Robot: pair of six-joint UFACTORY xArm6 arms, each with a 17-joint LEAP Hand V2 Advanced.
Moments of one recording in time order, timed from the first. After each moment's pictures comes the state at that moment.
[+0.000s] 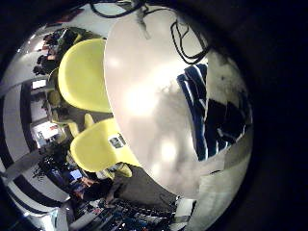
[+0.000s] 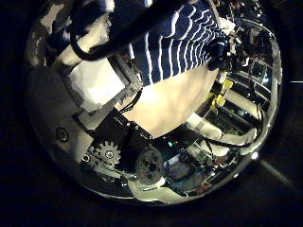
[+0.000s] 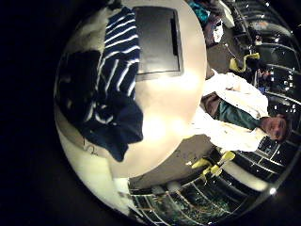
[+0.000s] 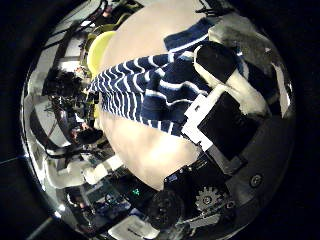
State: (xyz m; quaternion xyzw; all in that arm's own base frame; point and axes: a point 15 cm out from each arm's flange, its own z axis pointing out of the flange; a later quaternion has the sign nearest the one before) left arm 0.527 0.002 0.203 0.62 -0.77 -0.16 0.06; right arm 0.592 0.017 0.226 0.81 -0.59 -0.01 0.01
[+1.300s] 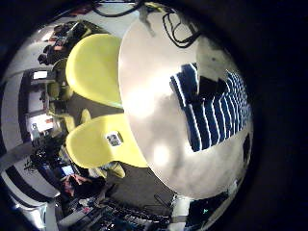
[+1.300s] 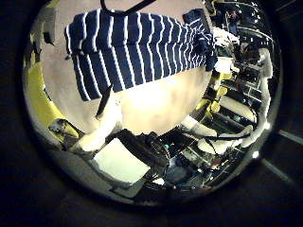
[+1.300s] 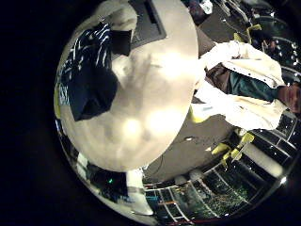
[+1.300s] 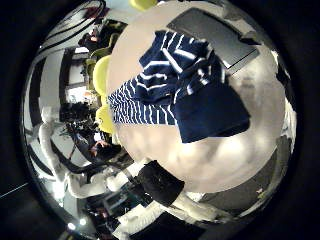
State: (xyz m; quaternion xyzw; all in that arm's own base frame) left arm 0.484 0.027 0.243 0.64 -0.75 -0.13 0.07; right arm 0.533 -0.024 0.212 0.73 -0.66 -0.14 0.03
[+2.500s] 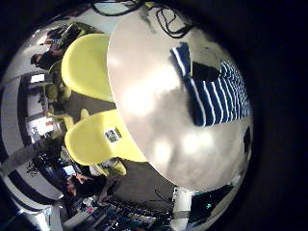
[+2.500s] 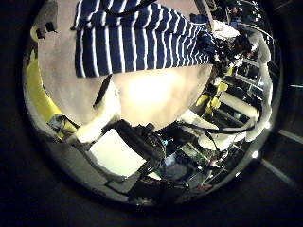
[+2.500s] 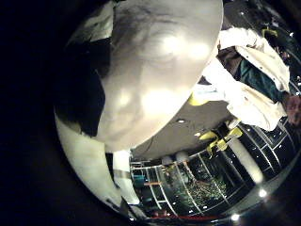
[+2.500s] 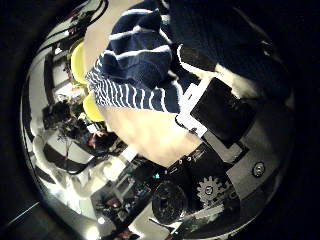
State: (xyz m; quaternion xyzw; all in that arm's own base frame) left arm 0.428 0.005 0.231 0.62 -0.77 -0.15 0.09; right arm 0.449 -0.096 0.207 0.71 -0.65 -0.22 0.12
